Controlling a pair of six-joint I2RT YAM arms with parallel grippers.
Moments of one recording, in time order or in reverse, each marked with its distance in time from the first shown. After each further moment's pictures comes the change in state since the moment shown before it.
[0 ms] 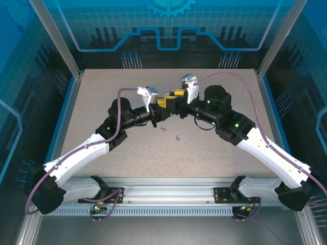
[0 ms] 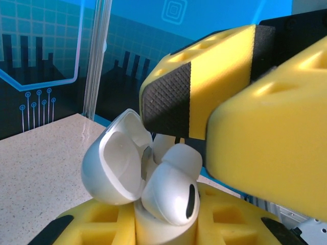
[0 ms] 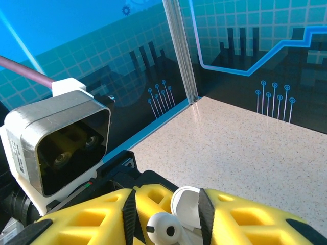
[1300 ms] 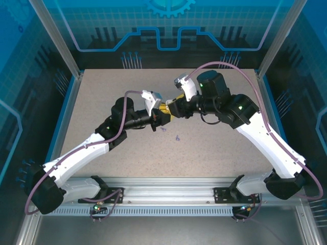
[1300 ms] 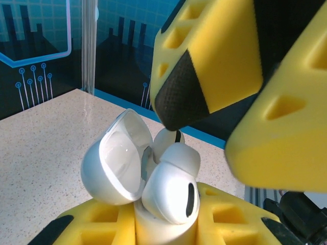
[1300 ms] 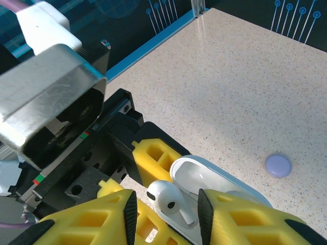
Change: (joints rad) left arm -0.002 0.000 0.012 -0.156 0.043 0.132; right arm -0.061 0.170 0.373 -0.596 -0.152 -0.122
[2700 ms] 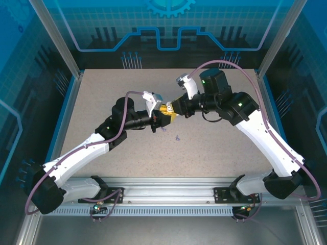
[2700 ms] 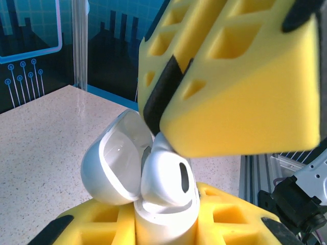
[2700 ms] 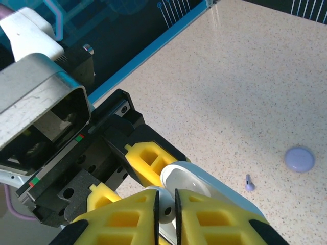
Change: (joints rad) left arm 0.000 -0.001 0.000 -0.015 0.028 0.014; right arm -0.074 0.005 -0.034 0.020 -0.140 0.032
